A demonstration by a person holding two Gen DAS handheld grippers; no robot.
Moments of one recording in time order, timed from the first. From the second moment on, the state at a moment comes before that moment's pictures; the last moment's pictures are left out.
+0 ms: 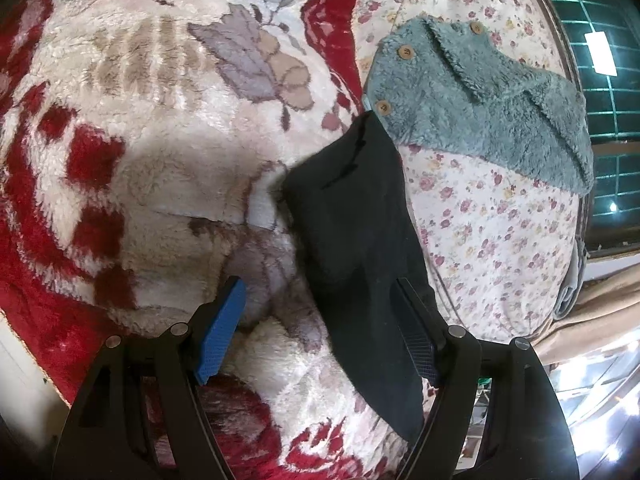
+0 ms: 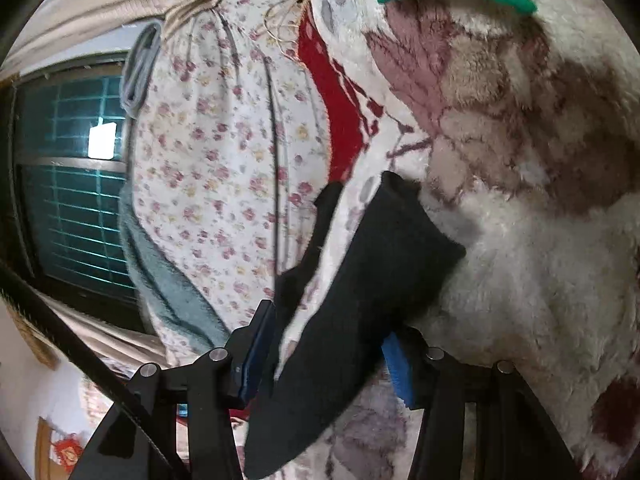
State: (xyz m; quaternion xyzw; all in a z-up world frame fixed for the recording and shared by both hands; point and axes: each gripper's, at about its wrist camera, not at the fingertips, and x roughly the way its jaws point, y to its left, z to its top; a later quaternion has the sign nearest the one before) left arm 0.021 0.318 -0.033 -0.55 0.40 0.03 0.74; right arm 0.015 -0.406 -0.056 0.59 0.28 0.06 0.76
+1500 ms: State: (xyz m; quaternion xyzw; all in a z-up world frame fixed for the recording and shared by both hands) left arm -0.004 0.370 -0.033 -0.52 0.36 0.14 0.77; right arm -0.030 -0.335 -0.023 0.45 0.35 0.12 0.81
